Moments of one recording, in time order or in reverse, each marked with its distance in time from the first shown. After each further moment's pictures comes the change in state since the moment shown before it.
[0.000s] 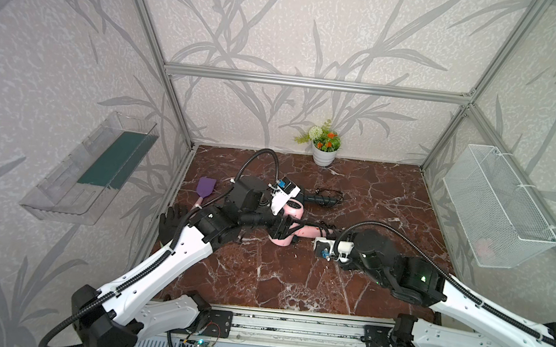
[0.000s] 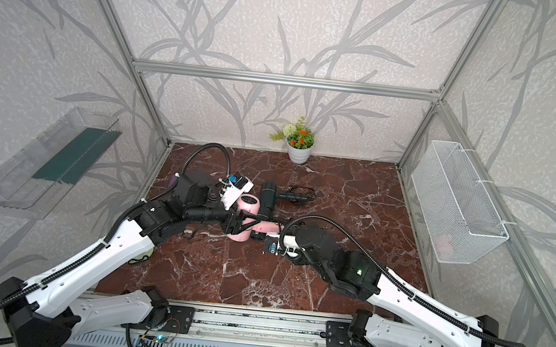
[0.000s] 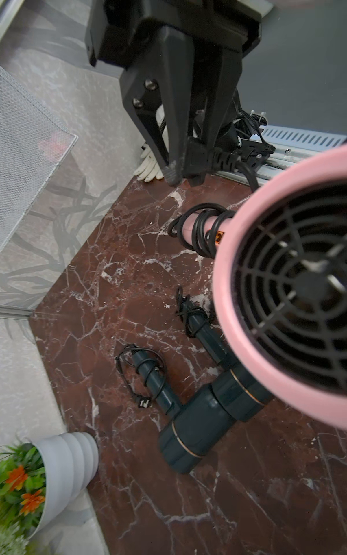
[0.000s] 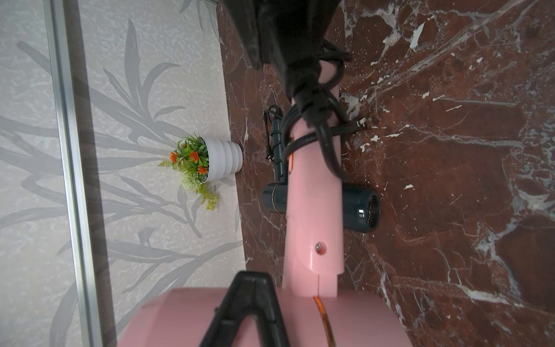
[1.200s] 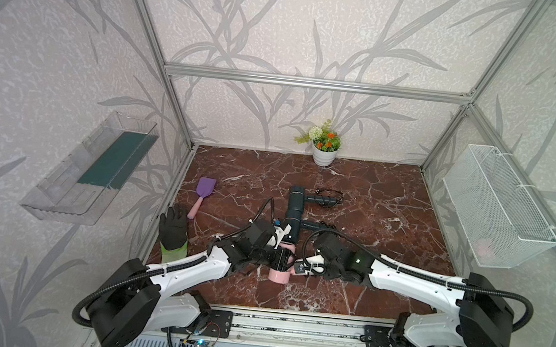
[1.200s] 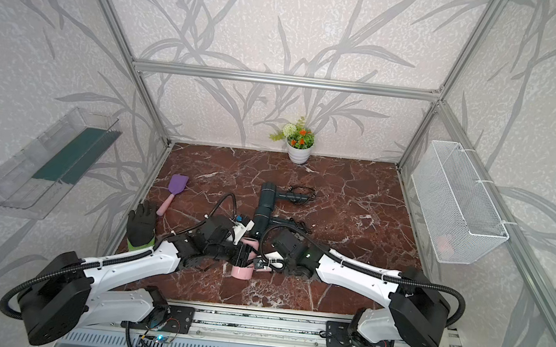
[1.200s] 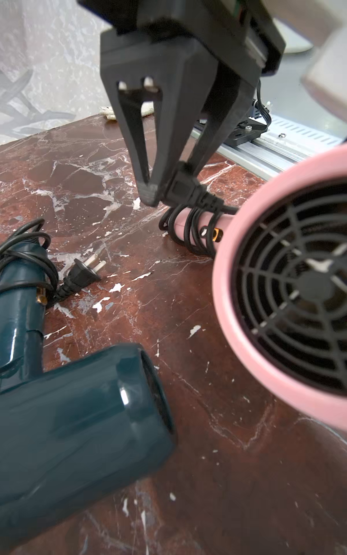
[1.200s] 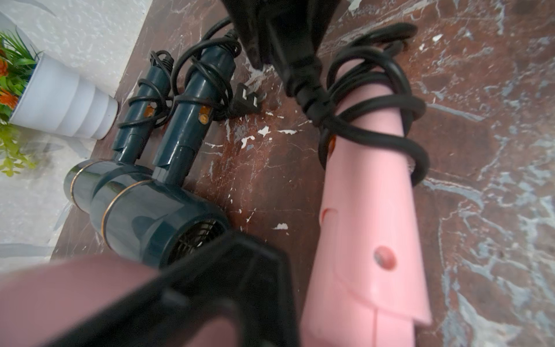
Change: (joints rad) left arm -0.095 0.107 -0.525 0.414 -0.058 -0.413; right arm -0.113 0.416 -0.206 0.230 -0.220 -0.116
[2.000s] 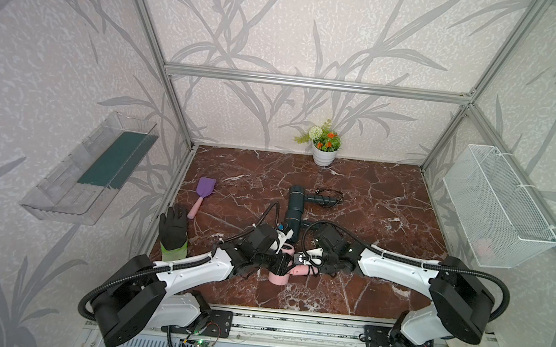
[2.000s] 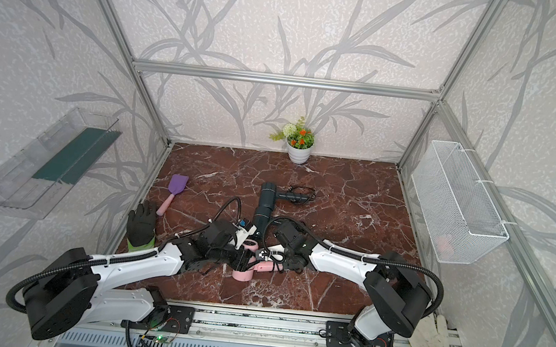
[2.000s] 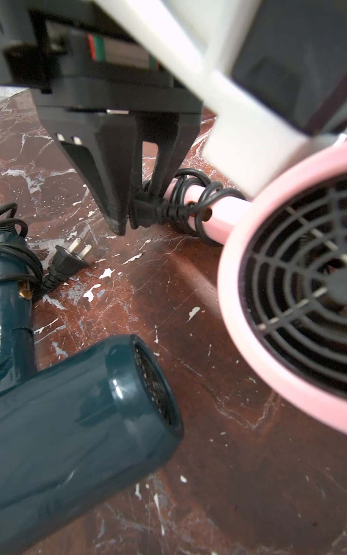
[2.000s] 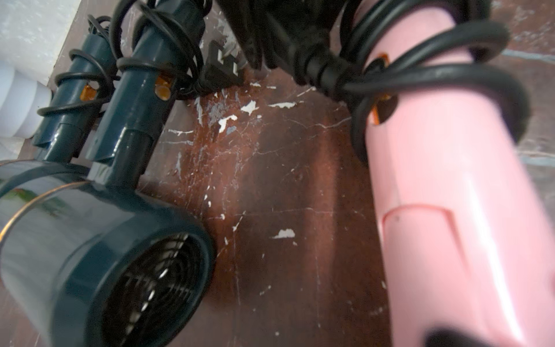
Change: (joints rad) left arm -0.028 0.039 -0.026 0.037 -0.097 0.119; right arm -0.101 0.148 0.012 0.083 -0.112 0.023
